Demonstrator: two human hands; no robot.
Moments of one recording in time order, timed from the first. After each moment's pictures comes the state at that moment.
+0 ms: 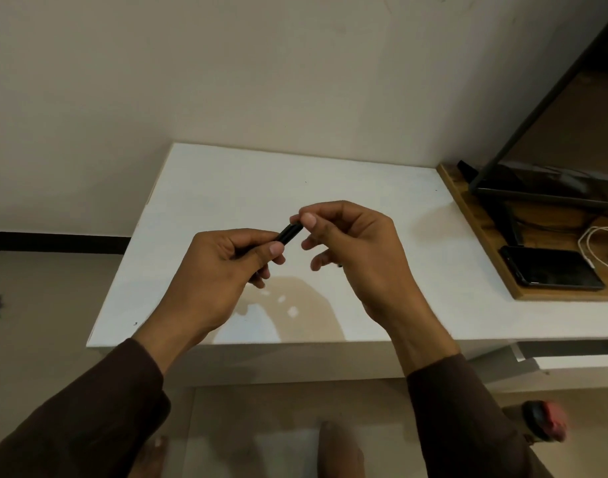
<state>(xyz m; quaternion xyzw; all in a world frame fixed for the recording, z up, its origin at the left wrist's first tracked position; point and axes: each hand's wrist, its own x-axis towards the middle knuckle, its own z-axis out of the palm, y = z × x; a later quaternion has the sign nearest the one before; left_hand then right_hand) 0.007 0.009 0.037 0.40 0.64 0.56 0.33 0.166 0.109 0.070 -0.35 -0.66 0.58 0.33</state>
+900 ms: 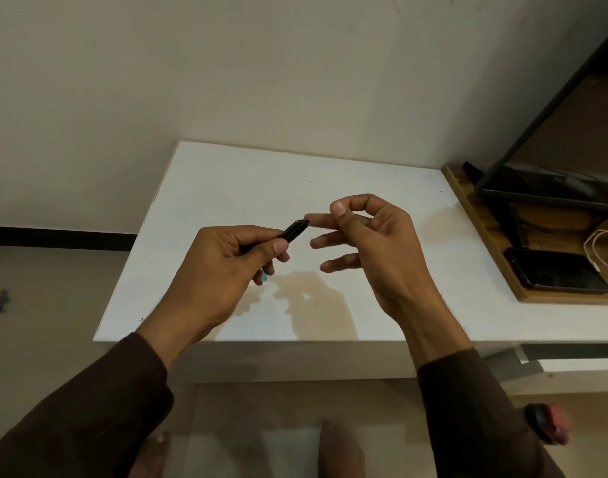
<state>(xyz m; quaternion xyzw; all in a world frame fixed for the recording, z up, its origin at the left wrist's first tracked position) 0.005 0.005 0.042 0.41 0.64 0.56 0.32 0.172 0.117 0.072 -0.38 -0.62 0.59 0.34</state>
